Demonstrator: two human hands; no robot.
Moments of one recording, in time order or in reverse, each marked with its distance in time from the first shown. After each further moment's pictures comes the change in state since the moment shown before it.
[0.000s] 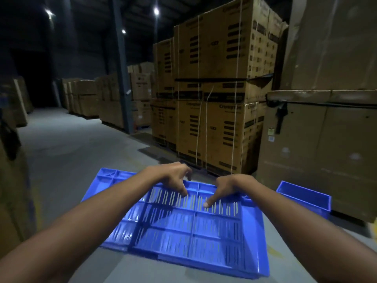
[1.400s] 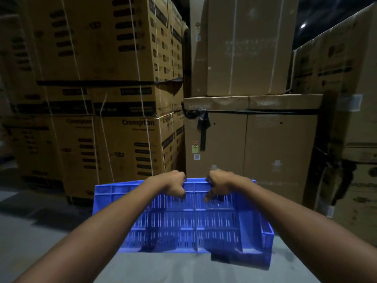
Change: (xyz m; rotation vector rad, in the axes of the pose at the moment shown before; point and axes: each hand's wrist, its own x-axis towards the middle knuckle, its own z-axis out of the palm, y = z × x) left_hand 0.812 0.039 -0.076 -0.057 -0.135 0.422; right_hand 0.407 0.498 -0.310 0.082 0.379 0.339
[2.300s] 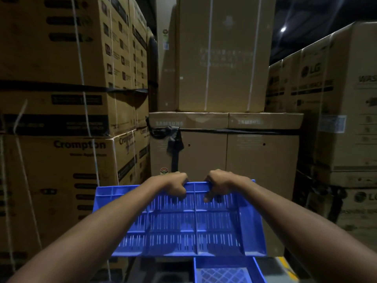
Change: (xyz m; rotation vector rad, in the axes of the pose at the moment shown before) left_hand 0.377 -0.059 -0.101 -0.040 -0.022 0.159; right_hand 0.274 0.187 -0.097 -0.007 0.054 0.215
